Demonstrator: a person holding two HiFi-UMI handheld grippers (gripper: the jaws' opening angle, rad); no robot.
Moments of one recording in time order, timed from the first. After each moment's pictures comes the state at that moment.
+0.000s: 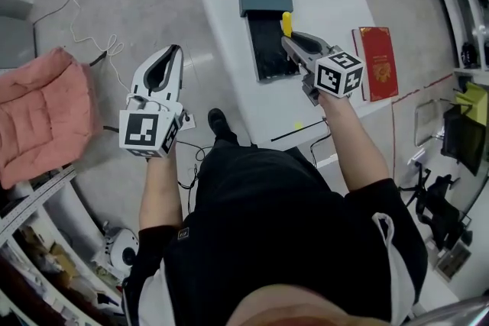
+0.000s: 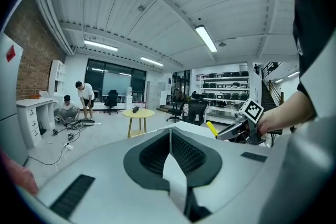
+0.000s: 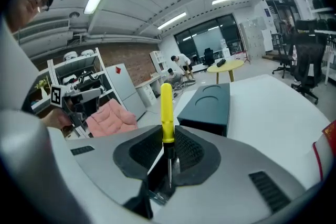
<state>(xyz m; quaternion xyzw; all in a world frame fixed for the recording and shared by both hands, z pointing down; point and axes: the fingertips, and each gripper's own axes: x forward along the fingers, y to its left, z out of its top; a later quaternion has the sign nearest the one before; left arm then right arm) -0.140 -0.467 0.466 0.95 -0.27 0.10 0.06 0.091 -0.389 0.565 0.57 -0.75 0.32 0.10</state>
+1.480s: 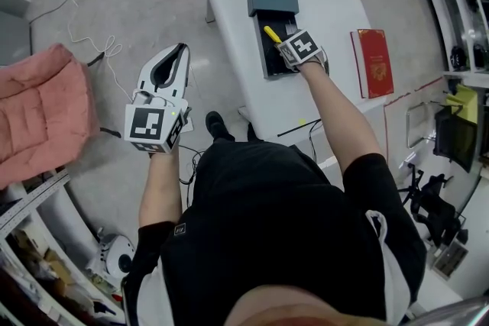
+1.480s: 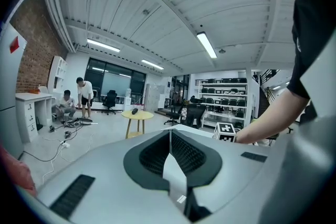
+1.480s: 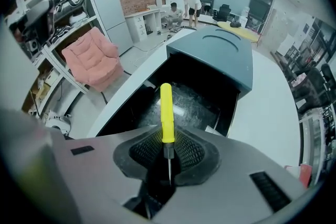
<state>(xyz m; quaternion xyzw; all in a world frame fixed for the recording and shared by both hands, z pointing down) -0.183 -0.467 0.469 0.96 -0.26 0.08 0.07 0.085 -0.401 0.702 0.50 -0.64 0.36 0.46</state>
